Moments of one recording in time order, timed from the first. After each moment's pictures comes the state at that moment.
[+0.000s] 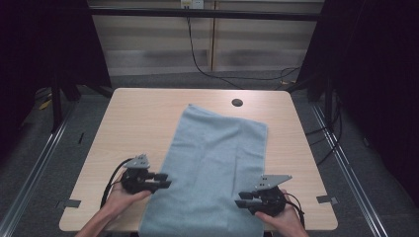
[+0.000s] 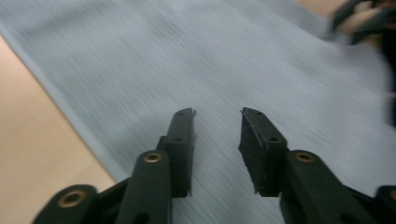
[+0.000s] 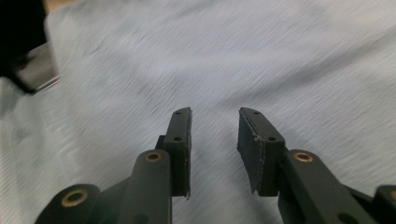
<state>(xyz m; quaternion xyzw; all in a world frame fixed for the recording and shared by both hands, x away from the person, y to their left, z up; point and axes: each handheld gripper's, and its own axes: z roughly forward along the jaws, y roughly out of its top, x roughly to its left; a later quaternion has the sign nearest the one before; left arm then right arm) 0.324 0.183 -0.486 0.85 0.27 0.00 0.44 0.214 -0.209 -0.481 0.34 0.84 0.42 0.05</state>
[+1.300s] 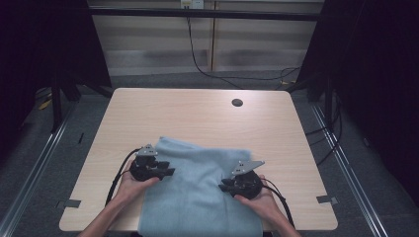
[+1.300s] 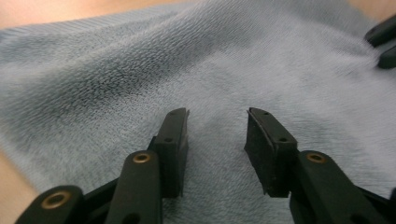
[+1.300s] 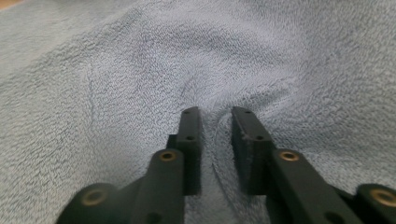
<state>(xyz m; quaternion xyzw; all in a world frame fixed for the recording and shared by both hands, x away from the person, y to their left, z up) 0.331 0.188 -0.504 0.85 0.30 0.03 0.42 0.258 -0.164 -0.500 0.32 0.86 0.39 0.06</state>
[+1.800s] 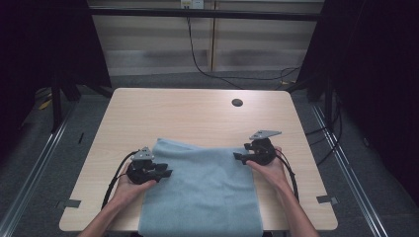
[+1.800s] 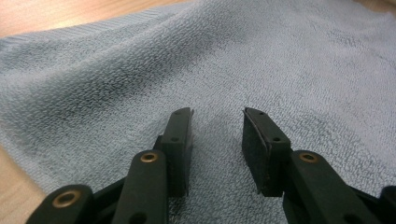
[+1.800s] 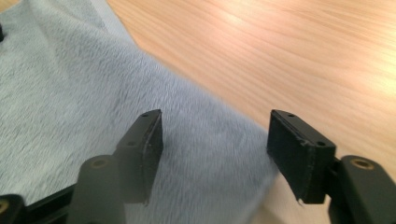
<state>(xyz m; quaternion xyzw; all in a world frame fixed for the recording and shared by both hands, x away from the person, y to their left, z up) 0.332 0.195 -0.509 0.85 0.30 0.04 0.44 0.352 -0.215 -0.490 0.42 0.81 0.39 0.13</state>
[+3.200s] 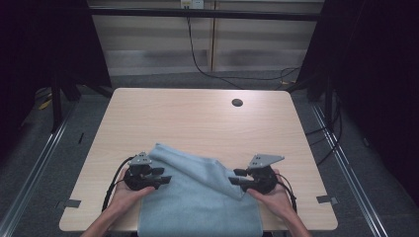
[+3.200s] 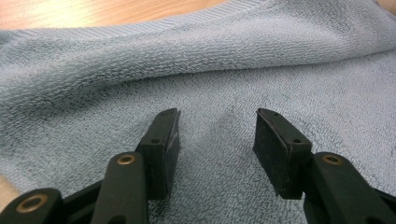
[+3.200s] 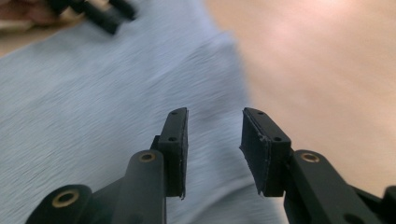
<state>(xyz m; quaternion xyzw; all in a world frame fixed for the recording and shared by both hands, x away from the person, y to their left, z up) 0.312 0.199 -0.506 0.84 0.33 0.03 0.43 0.265 -0.199 -0.468 0.35 0.82 0.43 0.11</state>
